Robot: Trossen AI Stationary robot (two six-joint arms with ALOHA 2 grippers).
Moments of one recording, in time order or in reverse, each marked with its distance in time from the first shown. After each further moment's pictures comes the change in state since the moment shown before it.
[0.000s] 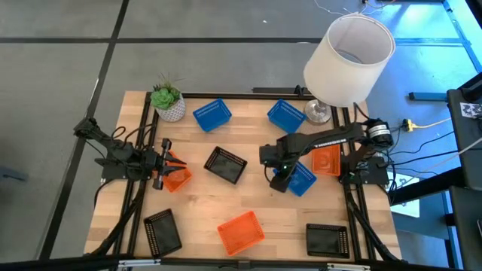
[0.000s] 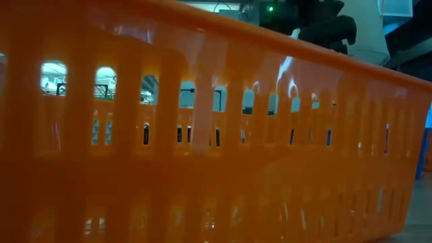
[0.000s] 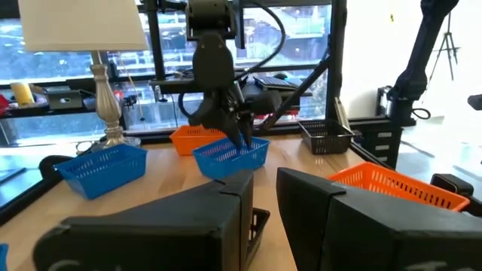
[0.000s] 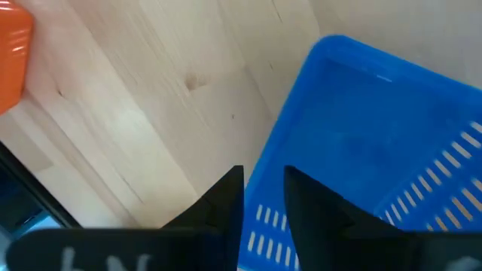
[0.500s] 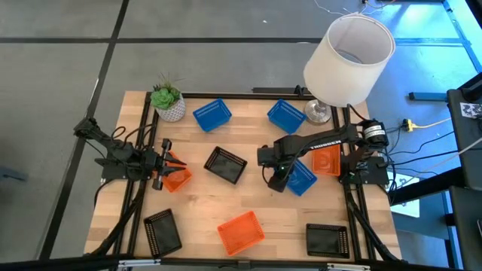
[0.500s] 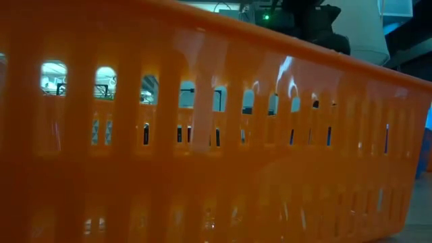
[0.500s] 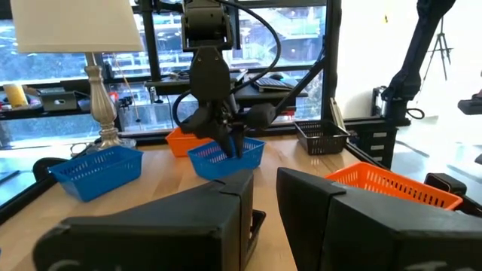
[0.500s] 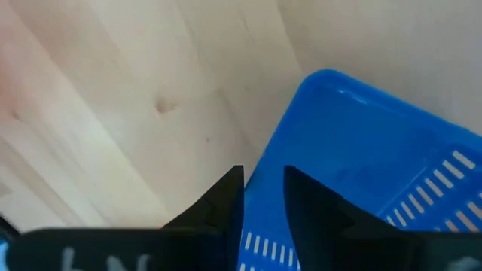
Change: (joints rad) left arm 0.000 0.000 0.001 0.000 0.013 0.000; right arm 0.002 0.039 0.000 0.022 0.081 -0.003
